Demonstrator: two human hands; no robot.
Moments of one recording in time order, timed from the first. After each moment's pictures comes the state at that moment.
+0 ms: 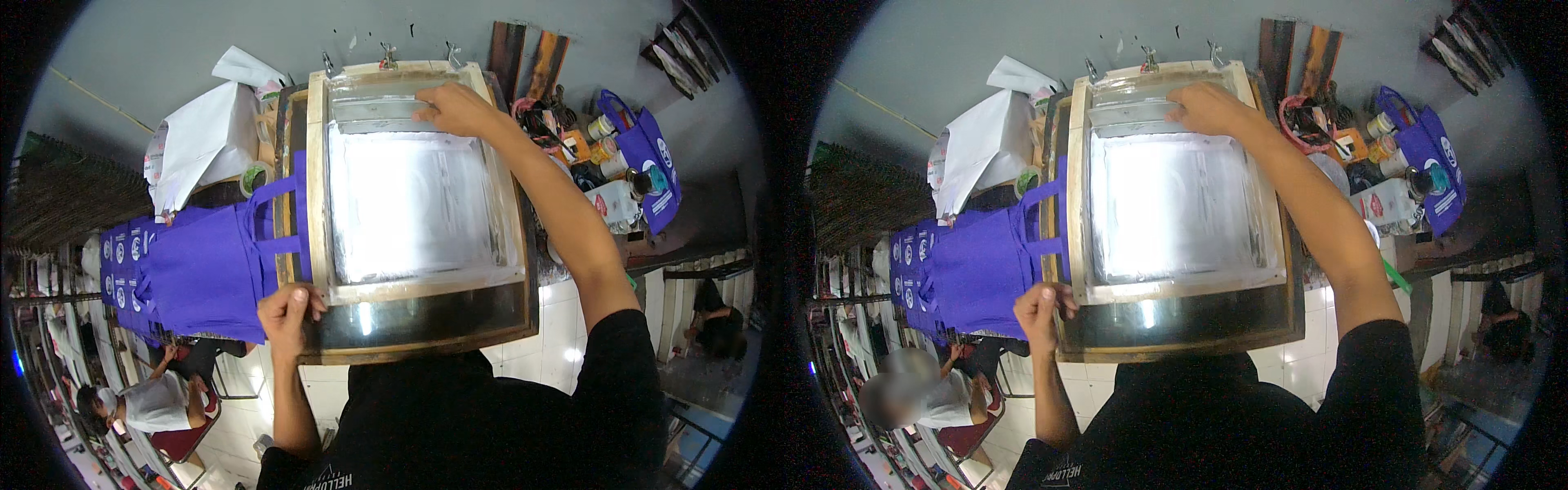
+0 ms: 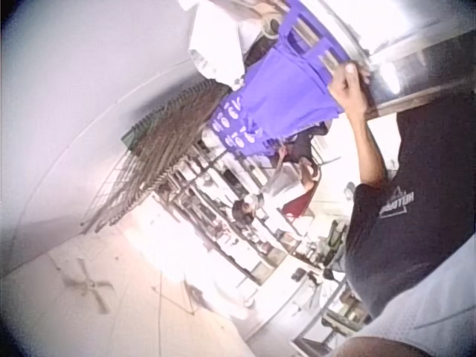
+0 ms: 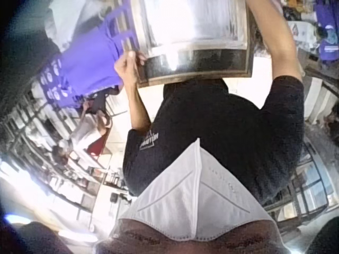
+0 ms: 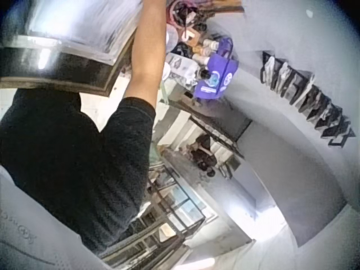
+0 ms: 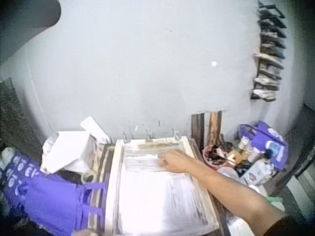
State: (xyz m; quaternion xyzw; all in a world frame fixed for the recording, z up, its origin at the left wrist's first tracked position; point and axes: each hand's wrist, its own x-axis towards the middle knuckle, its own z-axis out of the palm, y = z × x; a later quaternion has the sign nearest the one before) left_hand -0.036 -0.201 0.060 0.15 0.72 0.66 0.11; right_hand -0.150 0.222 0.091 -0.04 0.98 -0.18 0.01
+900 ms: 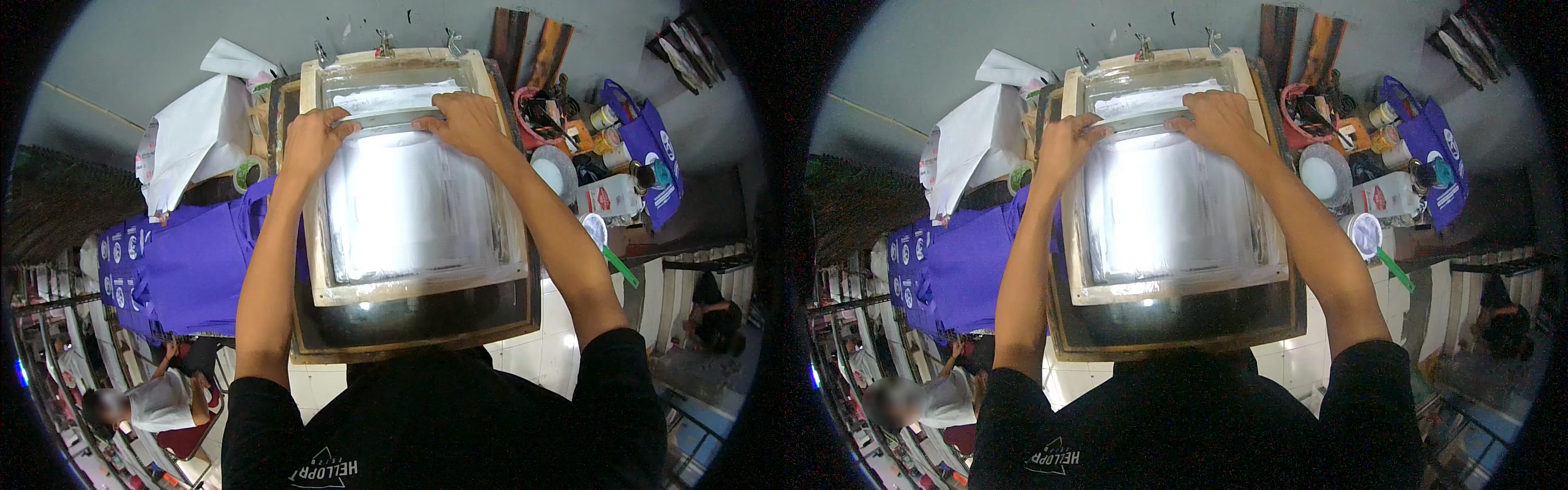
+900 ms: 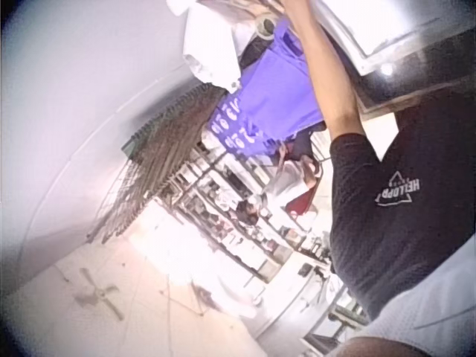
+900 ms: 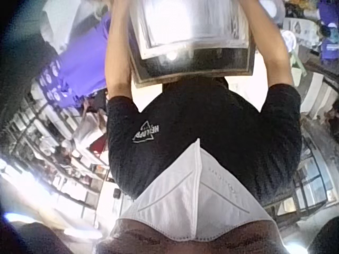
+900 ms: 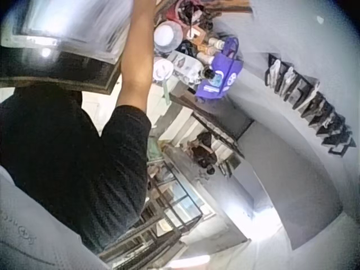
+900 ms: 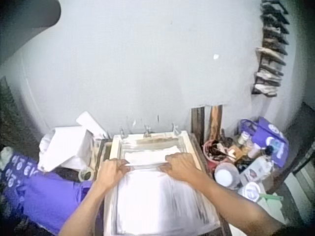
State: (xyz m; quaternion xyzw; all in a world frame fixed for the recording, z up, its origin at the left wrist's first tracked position) left_hand -0.237 -0.038 0.066 0.34 0.89 0.29 0.01; right_hand -0.121 0.212 0.064 0.04 0.99 -0.08 -0.09
